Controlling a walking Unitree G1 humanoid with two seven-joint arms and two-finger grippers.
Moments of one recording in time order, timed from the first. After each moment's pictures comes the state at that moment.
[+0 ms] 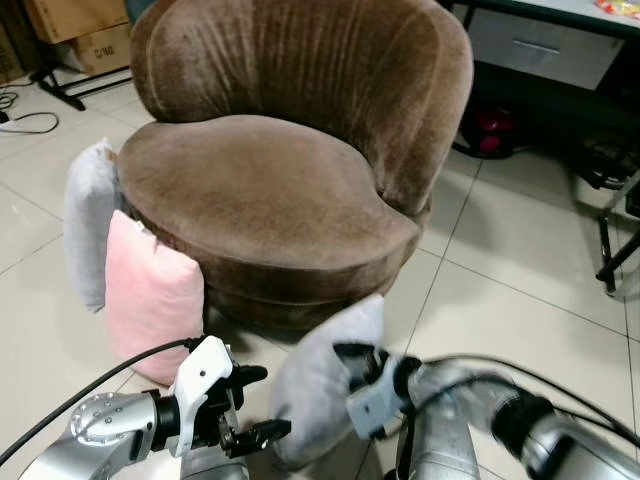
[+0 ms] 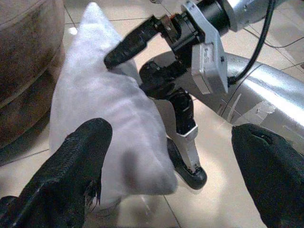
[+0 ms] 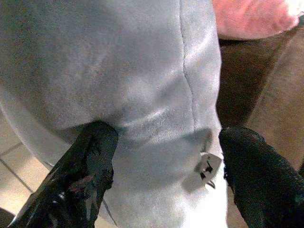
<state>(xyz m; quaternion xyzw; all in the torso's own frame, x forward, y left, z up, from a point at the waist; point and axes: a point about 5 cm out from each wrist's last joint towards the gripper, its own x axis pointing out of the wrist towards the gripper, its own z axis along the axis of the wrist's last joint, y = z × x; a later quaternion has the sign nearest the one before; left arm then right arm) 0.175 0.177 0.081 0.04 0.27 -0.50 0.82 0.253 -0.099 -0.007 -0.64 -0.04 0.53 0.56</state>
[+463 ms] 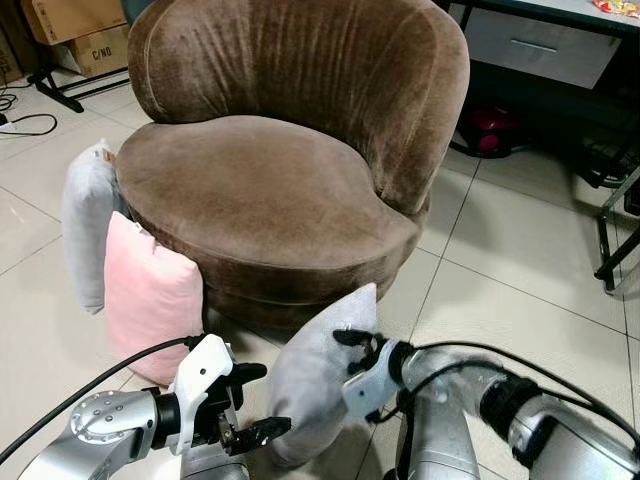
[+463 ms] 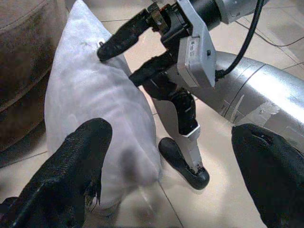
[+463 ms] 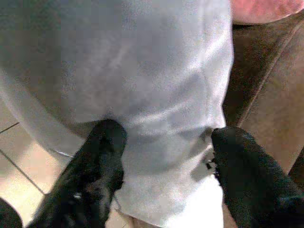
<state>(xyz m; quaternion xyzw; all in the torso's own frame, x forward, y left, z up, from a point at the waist) 0.177 0.177 0.081 0.04 0.27 -0.49 0.83 0.265 -0.097 -0.006 -0.66 -0.03 0.53 0.54</state>
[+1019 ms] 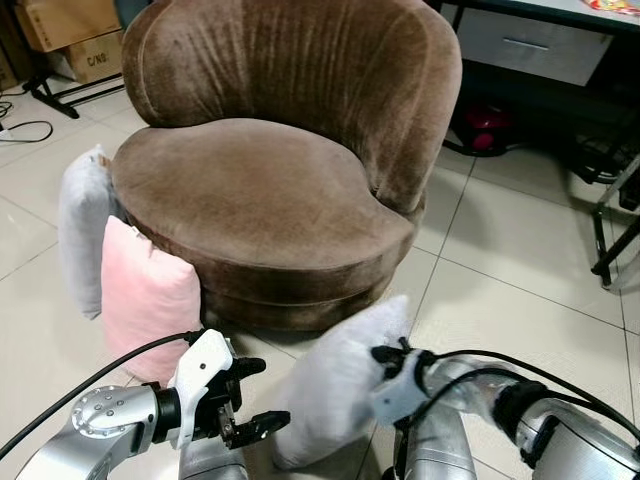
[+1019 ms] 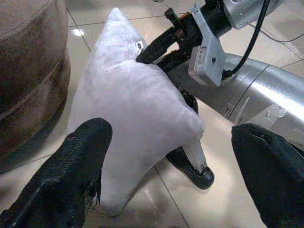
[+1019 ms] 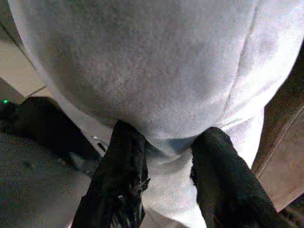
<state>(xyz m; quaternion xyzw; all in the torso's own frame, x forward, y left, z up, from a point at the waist) 0.181 0.178 0.082 0.05 0.27 -0.49 0.83 0.261 -0.138 -0.025 -0.70 0.07 0.51 0.50</state>
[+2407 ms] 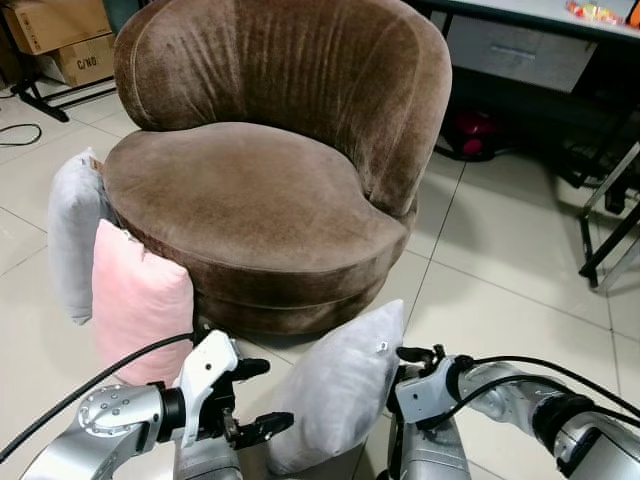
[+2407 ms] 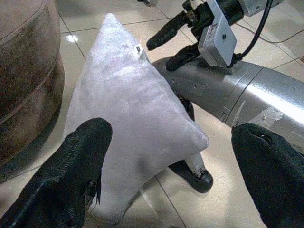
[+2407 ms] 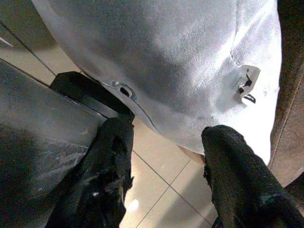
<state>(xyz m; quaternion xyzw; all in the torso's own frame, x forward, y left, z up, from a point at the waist) 0.182 0.174 0.080 0.05 0.27 -0.50 0.82 0.248 -0.175 -0.025 -0.64 0.12 0.51 0.57</state>
